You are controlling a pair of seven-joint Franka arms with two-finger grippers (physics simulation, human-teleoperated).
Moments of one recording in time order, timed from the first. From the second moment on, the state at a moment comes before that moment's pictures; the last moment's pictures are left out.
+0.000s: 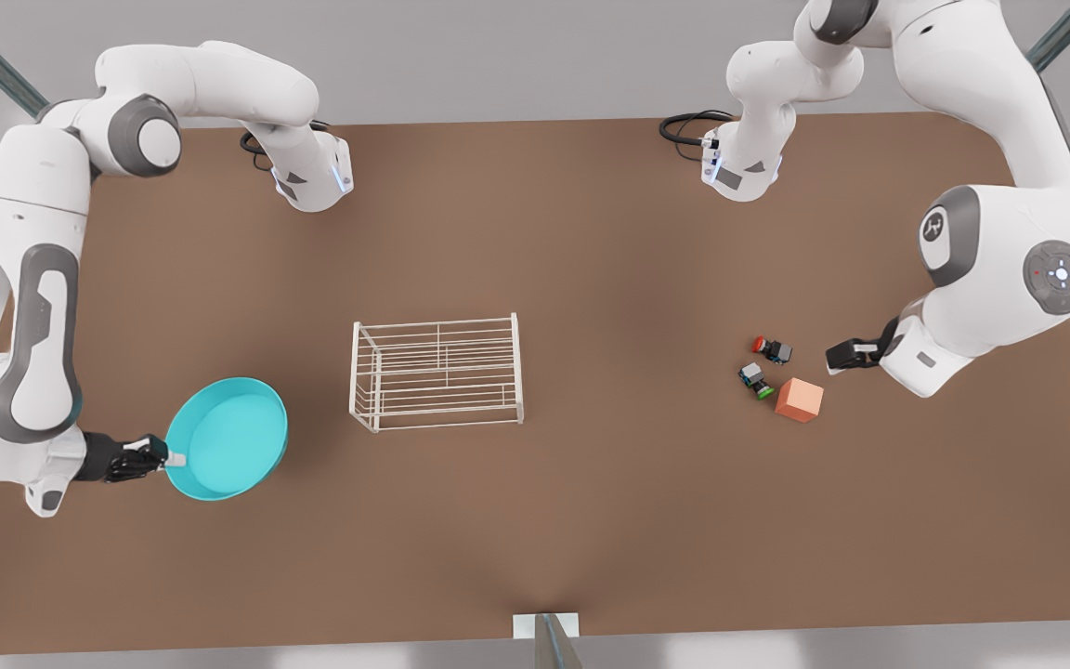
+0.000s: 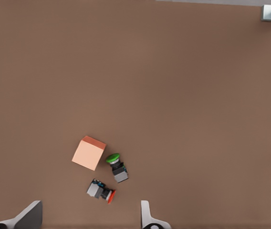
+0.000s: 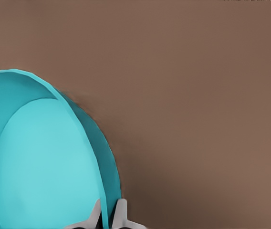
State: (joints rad) left arm -0.02 0.28 -0.04 -1.41 -0.04 1.63 -0.09; right arm -0.48 0.82 0.29 -1.17 0.29 1.72 -0.73
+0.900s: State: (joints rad) left arm 0.00 0.29 -0.04 -1.41 0.00 1.63 -0.10; right arm -0.09 0.59 0.29 -1.44 0.35 1.64 -0.57
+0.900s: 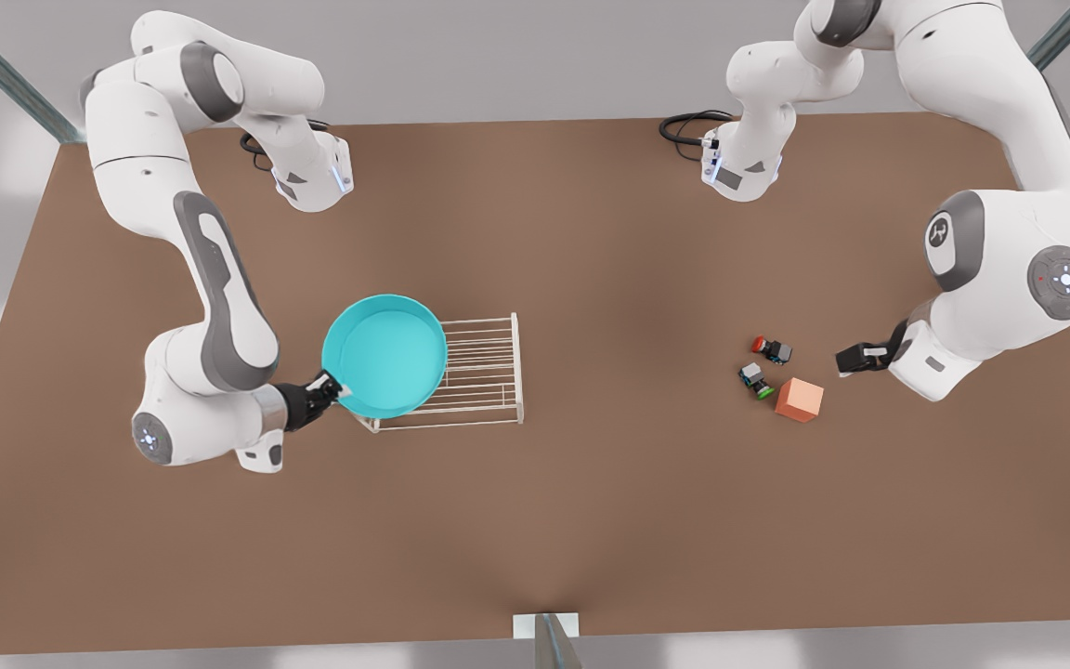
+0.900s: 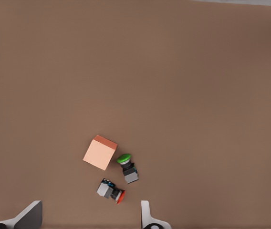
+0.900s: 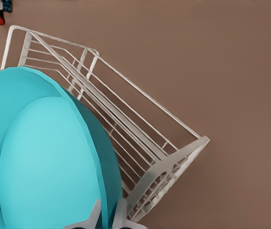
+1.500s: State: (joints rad) left arm -0.03 0.29 -0.04 -1.41 0.02 1.62 -0.09; right arm -0.19 0.40 0.26 -1.33 0.44 1.64 -0.49
